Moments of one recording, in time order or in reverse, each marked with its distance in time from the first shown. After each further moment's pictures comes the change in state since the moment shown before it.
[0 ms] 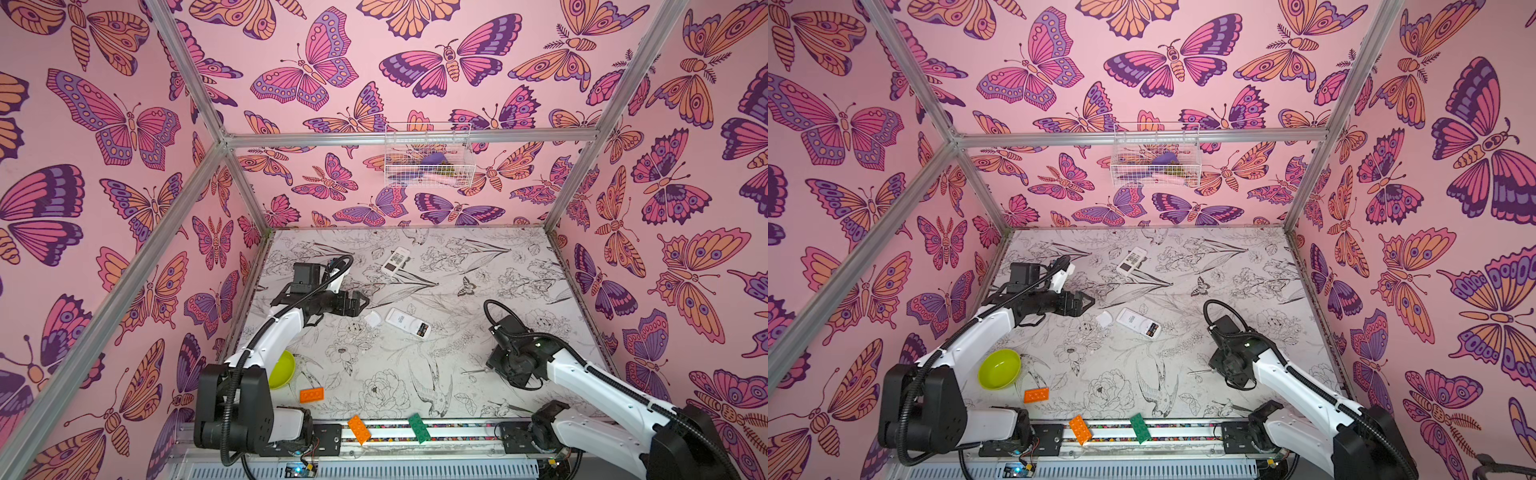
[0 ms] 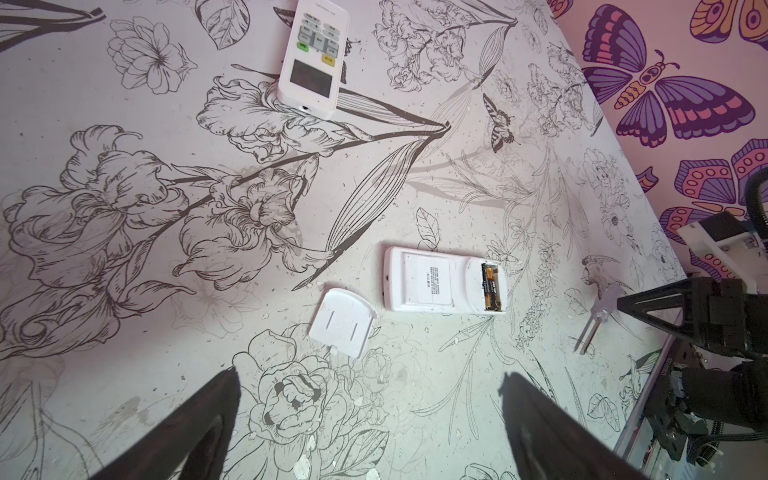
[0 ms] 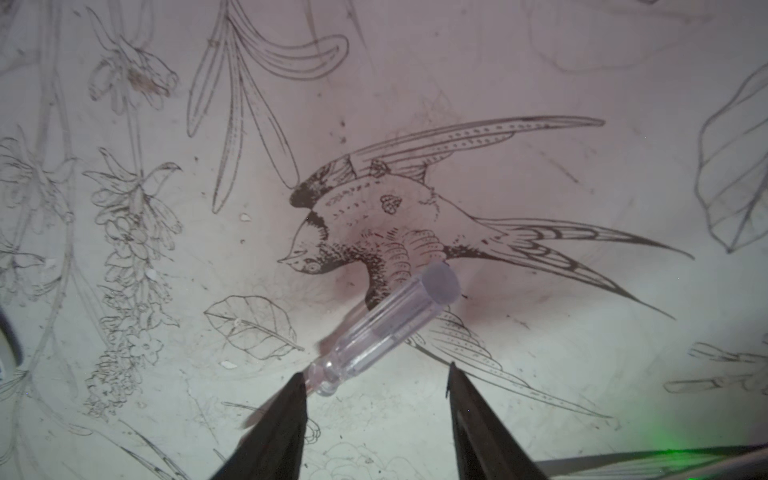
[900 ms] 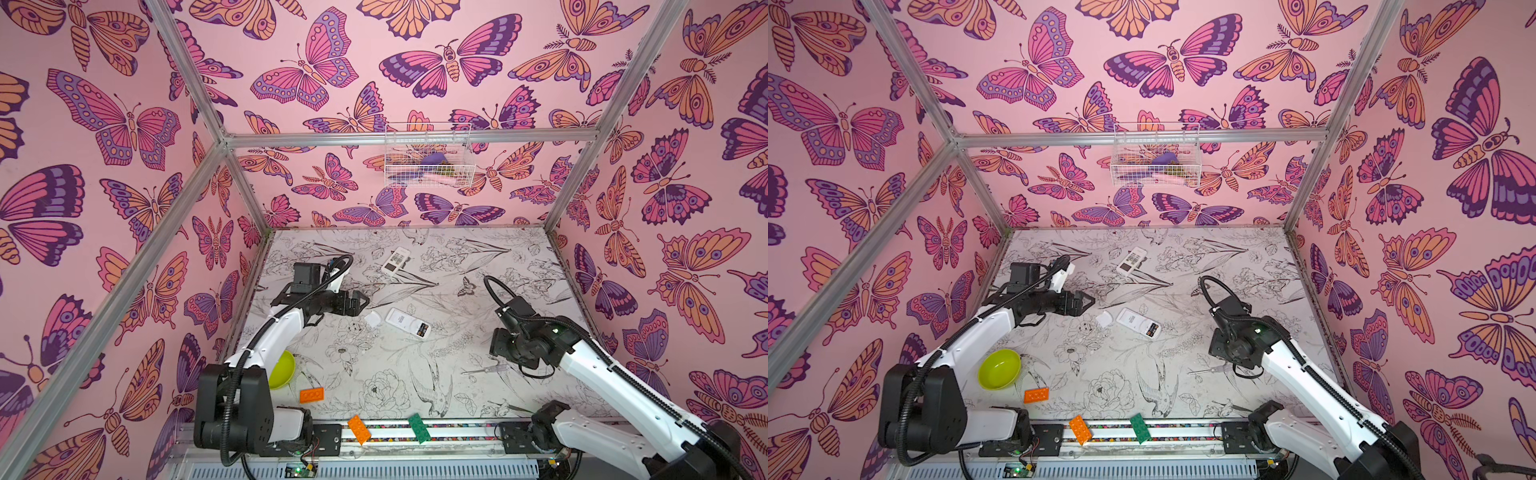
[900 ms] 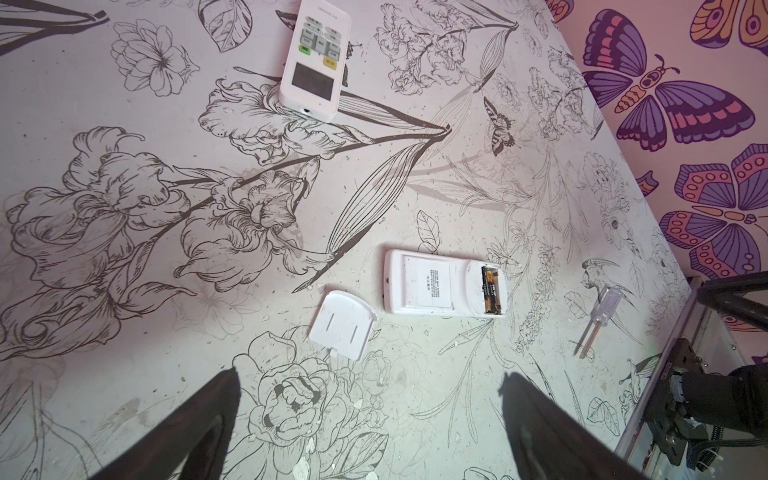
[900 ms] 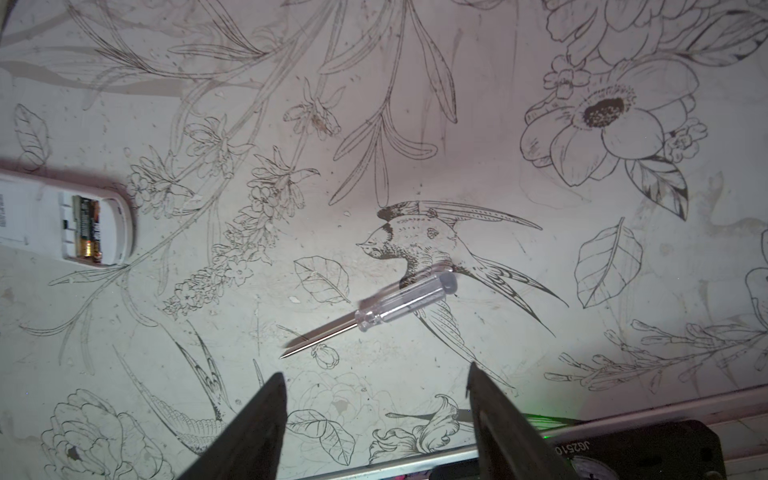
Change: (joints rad) left arm -0.002 0.000 0.000 0.006 -0.004 -0.010; right arm 0.013 -0.046 0.265 -0.268 0.060 -0.295
